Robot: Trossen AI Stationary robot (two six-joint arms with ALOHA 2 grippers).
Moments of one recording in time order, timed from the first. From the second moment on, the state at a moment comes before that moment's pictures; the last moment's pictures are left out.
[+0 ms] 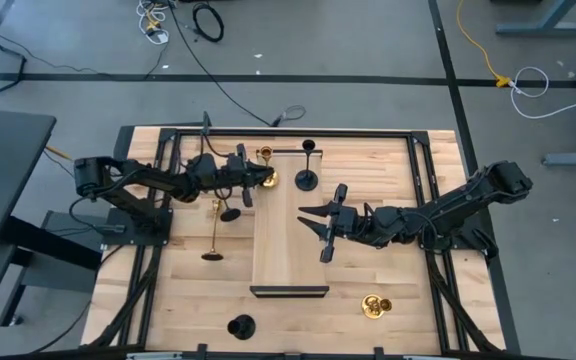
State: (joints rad) left arm 0.36 1.49 0.42 1.19 0.16 -0.01; right arm 0.35 1.43 0.85 0.71 0.56 -0.14
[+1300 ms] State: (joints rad) left arm 0.35 1.55 0.47 1.13 0.16 -0.02; right arm 0.37 1.43 0.85 0.71 0.56 -0.17
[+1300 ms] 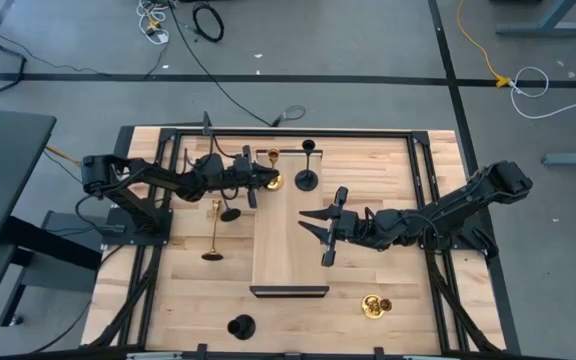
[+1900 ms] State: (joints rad) left arm 0.35 1.55 0.47 1.11 0.15 -0.02; right arm 0.37 1.43 0.85 0.71 0.56 -0.17
